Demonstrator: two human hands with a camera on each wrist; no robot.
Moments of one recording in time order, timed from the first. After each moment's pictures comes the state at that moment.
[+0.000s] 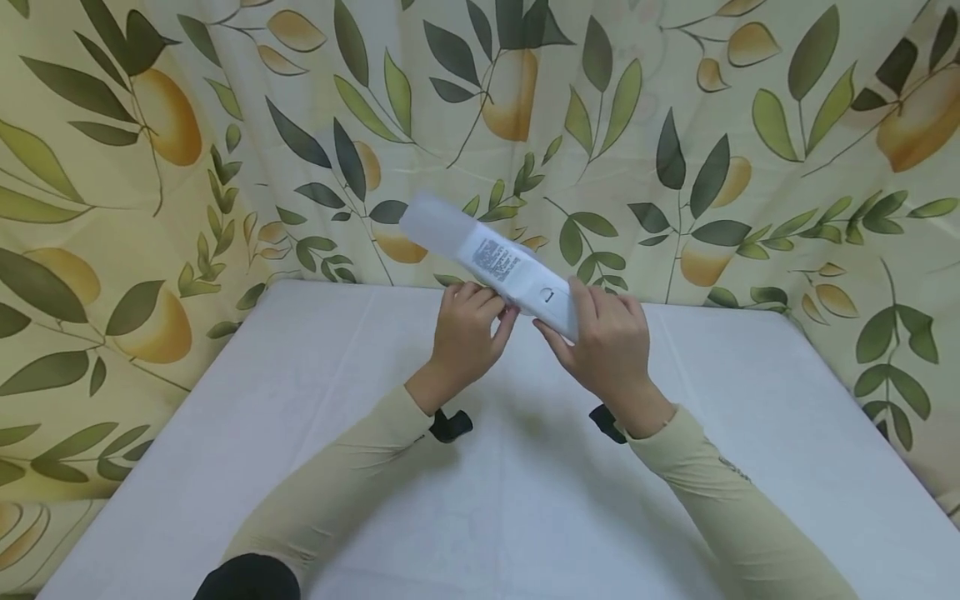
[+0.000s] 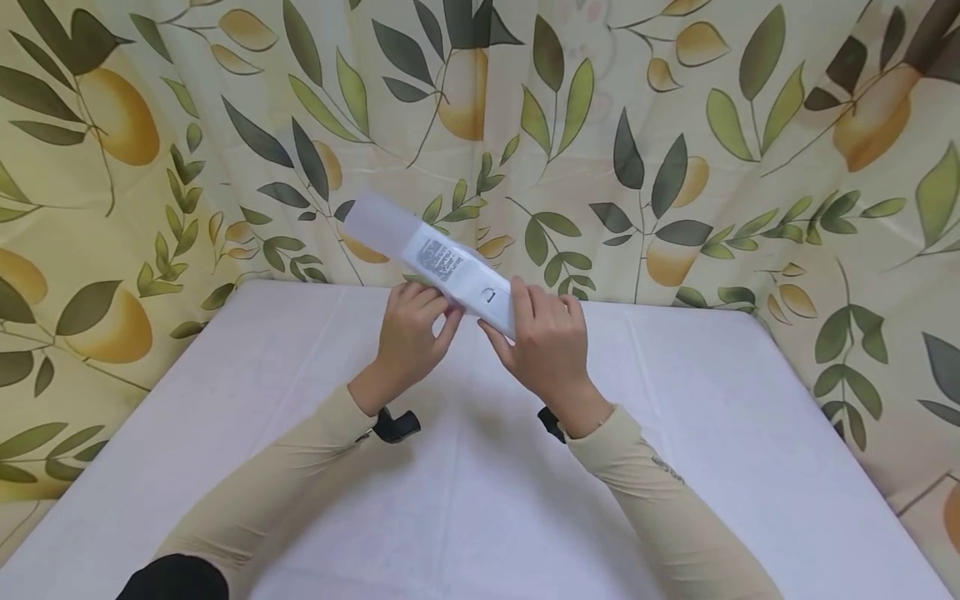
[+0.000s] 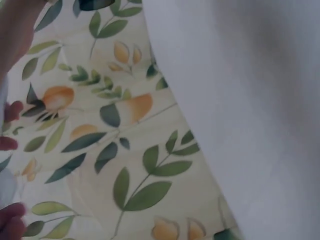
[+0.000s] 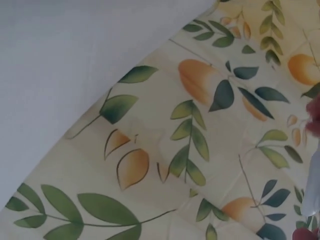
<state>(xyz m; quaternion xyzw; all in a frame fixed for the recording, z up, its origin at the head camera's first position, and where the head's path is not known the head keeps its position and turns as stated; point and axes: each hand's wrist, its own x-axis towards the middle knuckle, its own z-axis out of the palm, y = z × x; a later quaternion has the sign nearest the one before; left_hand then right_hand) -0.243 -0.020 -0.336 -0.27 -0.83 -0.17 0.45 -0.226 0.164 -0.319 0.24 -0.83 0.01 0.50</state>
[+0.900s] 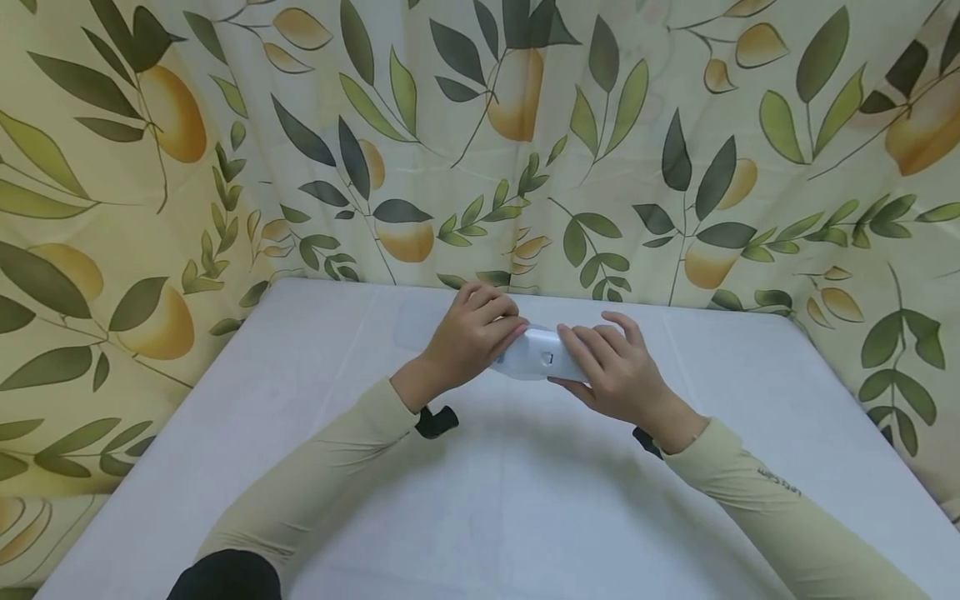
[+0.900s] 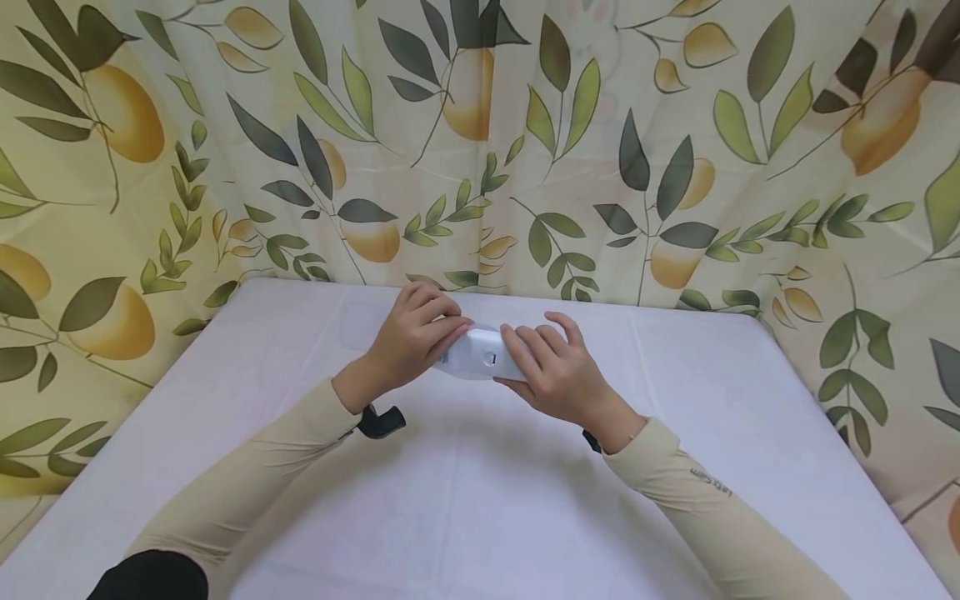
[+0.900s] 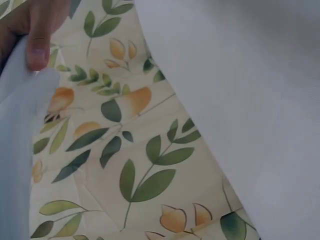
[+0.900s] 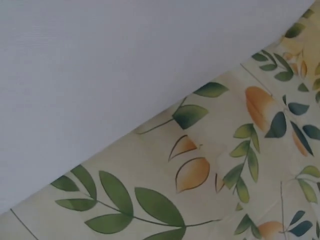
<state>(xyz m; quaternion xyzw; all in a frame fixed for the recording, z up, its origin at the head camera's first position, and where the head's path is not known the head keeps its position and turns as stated) -0.242 -0.038 -0.324 -0.43 -0.77 -0.12 0.45 -0.231 0.192 -0.347 0.47 -0.71 0.03 0.52</state>
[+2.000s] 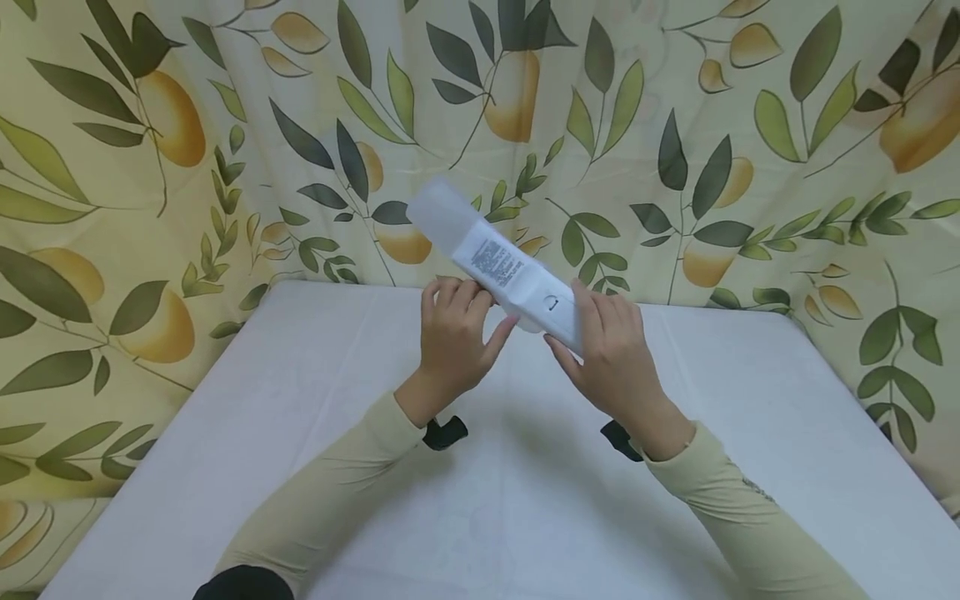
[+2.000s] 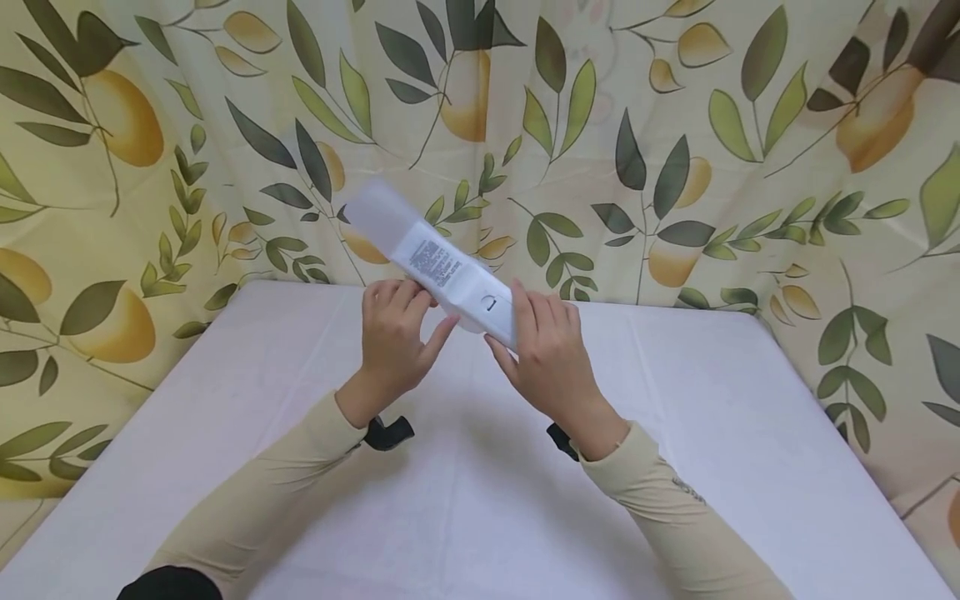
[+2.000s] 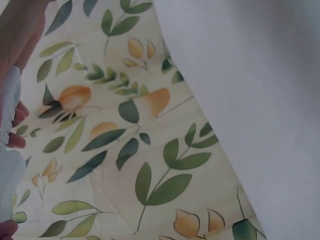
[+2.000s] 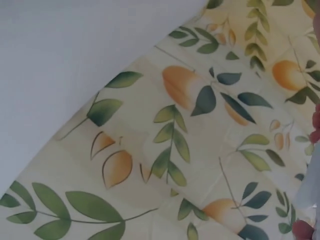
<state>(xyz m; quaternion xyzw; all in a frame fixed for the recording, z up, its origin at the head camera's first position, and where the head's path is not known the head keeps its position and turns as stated) -0.228 -0.029 -0.327 -0.24 -0.82 -0.15 0.50 -0.207 0.166 -0.315 0.30 -0.84 0.08 0.46</state>
